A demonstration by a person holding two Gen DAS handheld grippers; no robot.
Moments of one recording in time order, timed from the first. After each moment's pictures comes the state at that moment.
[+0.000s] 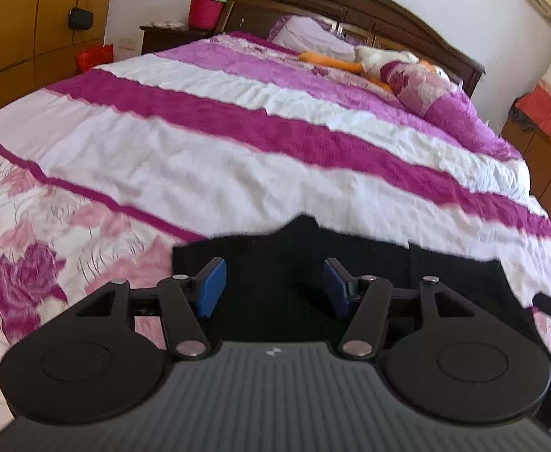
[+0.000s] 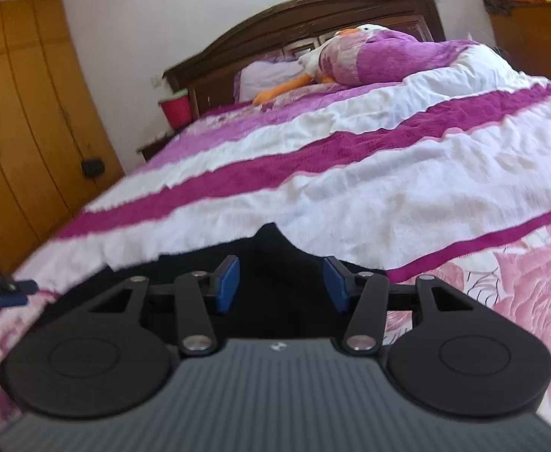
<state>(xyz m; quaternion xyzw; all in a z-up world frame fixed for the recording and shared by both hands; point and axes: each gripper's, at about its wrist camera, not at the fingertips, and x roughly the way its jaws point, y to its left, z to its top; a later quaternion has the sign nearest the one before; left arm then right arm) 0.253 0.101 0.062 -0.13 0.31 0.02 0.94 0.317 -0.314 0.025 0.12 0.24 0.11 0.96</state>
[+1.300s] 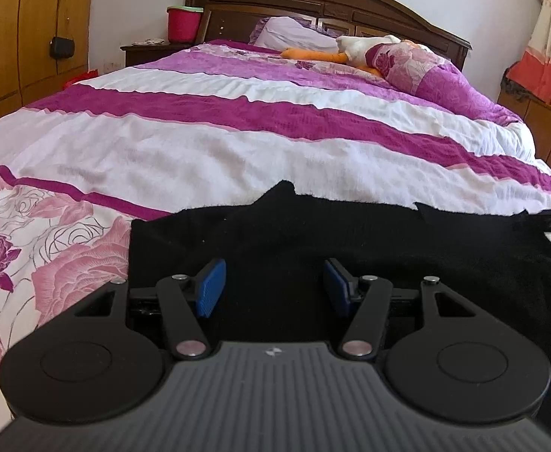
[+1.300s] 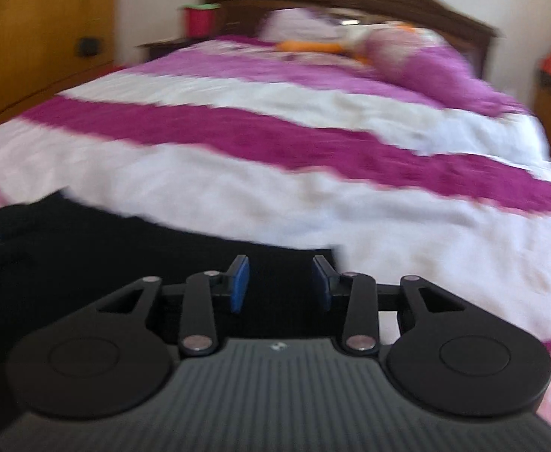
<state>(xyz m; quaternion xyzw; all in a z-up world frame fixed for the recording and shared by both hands) 0.269 0.072 0.009 -0.08 0.29 0.01 0.95 0.379 -0.238 0.047 -0.08 0.31 0.16 0.93</state>
